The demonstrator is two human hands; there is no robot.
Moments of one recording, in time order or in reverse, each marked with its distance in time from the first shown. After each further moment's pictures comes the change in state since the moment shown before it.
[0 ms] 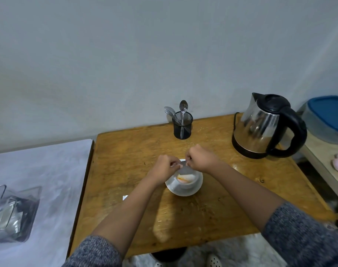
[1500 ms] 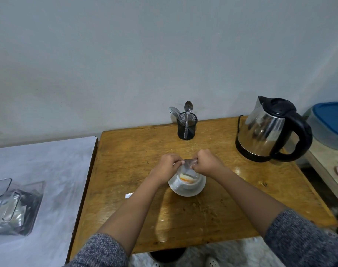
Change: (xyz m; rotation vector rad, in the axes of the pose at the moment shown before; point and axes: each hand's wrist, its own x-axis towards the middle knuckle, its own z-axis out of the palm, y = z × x) left_hand -0.003 -0.002 -0.003 0.003 0.050 0.057; right_hand 0.002 0.008 0.019 0.158 0.051 0.131
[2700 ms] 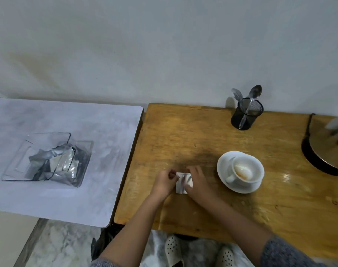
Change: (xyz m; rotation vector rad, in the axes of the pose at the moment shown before) left_hand -0.116 -0.137 -0.004 -0.362 0.220 -0.645; right_hand -0.008 -0.096 0.181 0.196 -0.103 -0.218
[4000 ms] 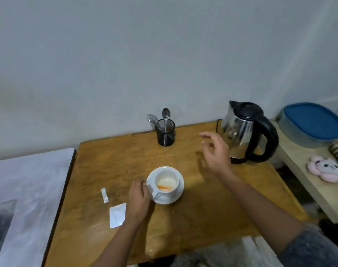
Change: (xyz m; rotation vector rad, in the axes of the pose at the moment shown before) left_hand -0.037 0.101 0.106 0.119 0.220 0.376; right_hand -0.085 0.096 -0.256 0.314 0.804 -0.132
